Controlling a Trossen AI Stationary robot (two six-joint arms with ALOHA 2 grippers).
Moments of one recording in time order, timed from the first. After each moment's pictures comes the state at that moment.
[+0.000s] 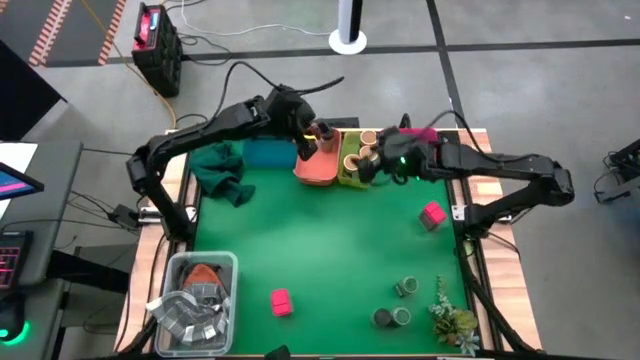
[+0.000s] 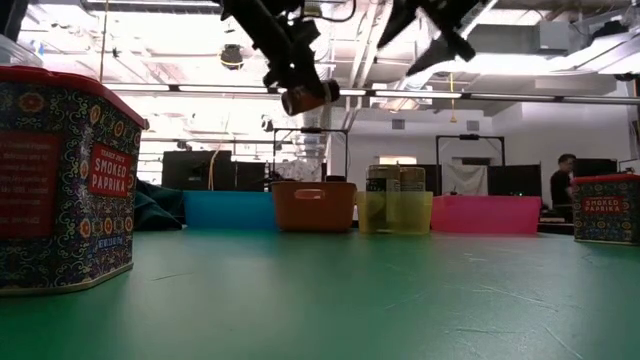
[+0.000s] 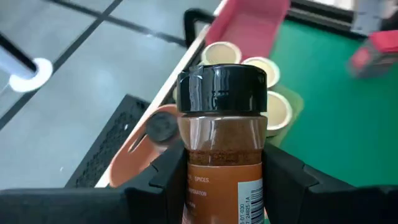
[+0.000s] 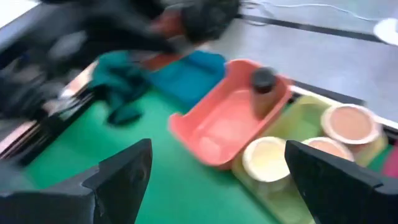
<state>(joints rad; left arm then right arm) 0.49 1.67 1.65 -0.62 -0.02 0.05 -0.16 1.27 1.23 -0.57 0.42 0.64</state>
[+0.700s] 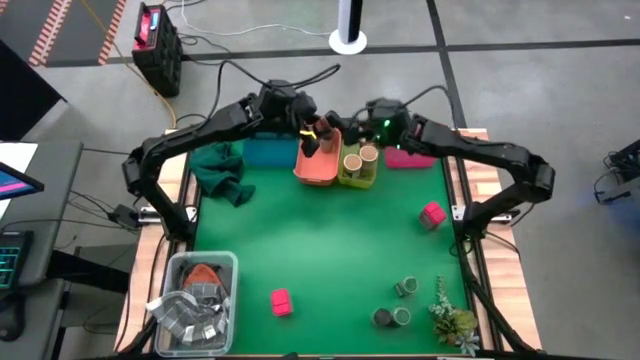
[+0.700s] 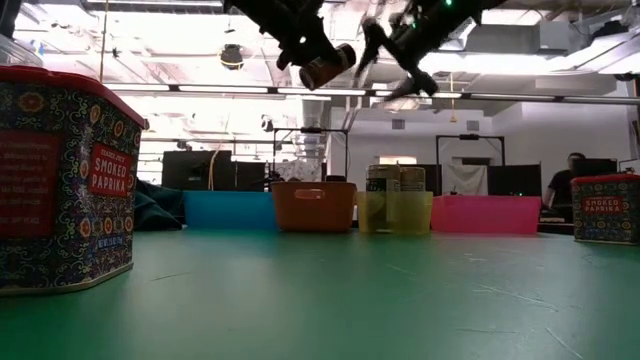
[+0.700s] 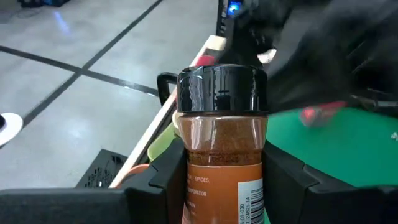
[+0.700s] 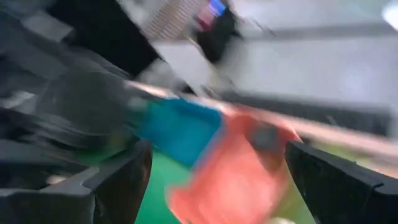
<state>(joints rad) 0.47 1.64 1.65 -0.44 0.08 0.04 -0.42 1.44 1.27 -0.26 0.22 0.64</state>
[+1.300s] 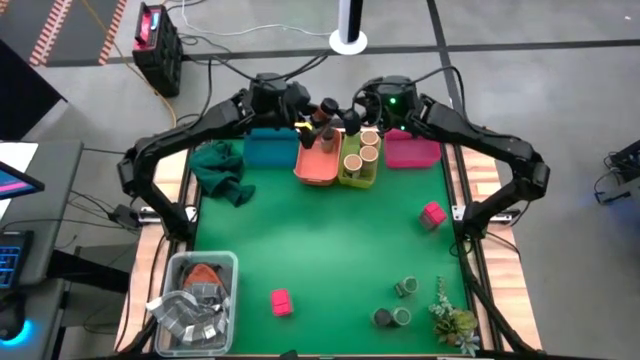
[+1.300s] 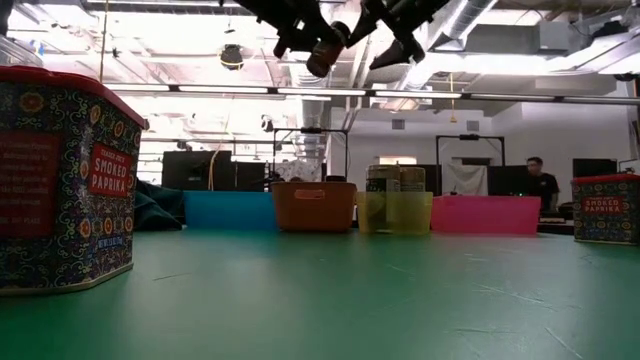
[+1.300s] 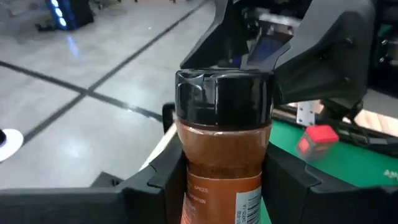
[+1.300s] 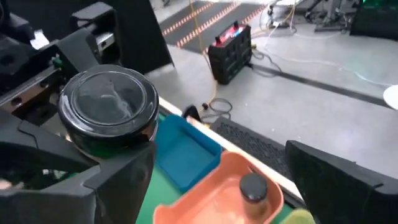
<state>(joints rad) 0.47 1.64 1.65 -0.38 0.07 -0.01 -0.42 1.49 1.52 -0.40 0.15 0.34</state>
